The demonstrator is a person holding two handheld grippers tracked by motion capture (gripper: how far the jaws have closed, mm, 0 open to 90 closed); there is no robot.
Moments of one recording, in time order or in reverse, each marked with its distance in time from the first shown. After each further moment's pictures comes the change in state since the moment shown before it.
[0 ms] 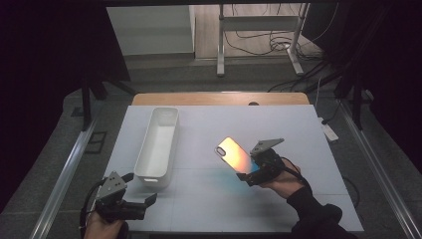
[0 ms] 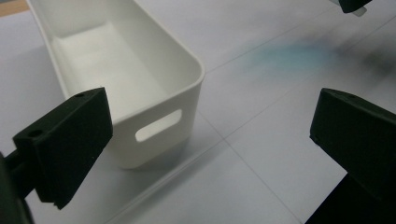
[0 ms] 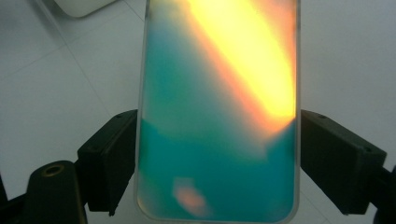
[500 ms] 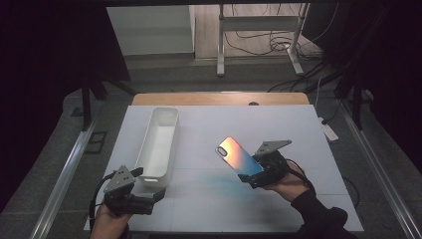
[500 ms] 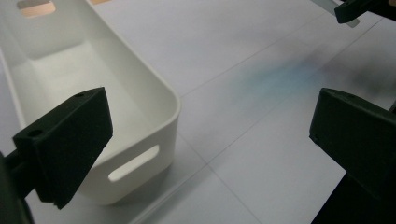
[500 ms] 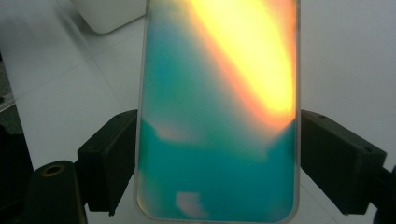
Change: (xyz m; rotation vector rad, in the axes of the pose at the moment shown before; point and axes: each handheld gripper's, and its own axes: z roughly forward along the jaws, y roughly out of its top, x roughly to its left) left arm -0.007 0.020 0.013 -0.029 -0.065 0.019; right arm 0.005 -0.003 -0.018 -0.067 0.041 0.000
